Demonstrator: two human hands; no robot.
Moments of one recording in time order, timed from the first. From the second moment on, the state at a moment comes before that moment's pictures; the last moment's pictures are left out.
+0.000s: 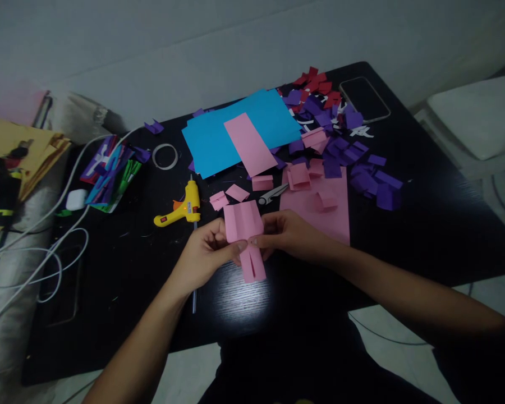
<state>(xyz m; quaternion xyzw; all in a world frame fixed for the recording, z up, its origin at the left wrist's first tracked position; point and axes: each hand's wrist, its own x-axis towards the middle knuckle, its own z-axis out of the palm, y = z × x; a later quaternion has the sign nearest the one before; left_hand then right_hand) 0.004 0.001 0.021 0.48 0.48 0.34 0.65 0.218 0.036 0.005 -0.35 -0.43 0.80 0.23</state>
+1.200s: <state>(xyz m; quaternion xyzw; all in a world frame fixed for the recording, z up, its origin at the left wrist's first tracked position) 0.000 0.001 0.022 0.49 0.50 0.36 0.61 0.218 0.035 0.001 -0.33 -0.42 0.81 0.25</state>
